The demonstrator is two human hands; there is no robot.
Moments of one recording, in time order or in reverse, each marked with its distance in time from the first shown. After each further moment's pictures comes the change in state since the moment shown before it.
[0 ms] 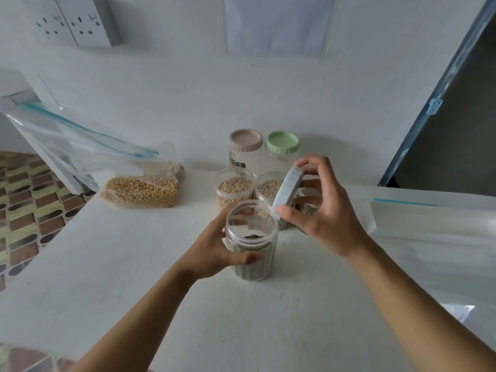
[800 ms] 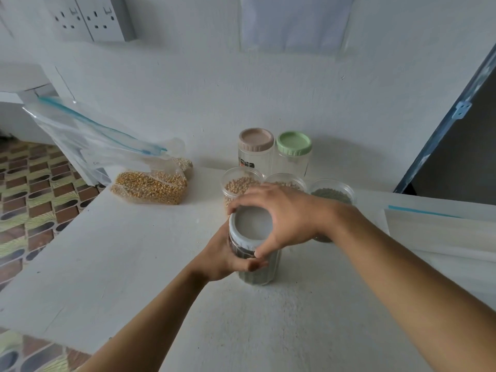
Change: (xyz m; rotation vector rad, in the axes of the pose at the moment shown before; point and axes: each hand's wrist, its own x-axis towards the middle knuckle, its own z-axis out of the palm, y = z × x) left_hand 0.009 -0.011 0.018 -0.249 0.007 0.047; right_hand 0.058 -0.019 0.034 -0.602 -0.879 -0.082
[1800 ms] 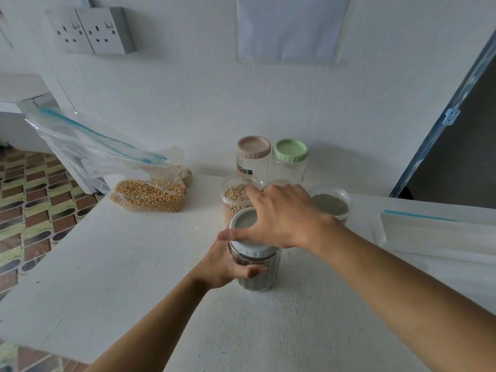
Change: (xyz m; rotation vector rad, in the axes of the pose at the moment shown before) left_hand 0.000 -0.005 0.000 -0.054 -0.031 -0.030; right_hand 0.003 -0.022 0.003 -0.471 0.174 0.307
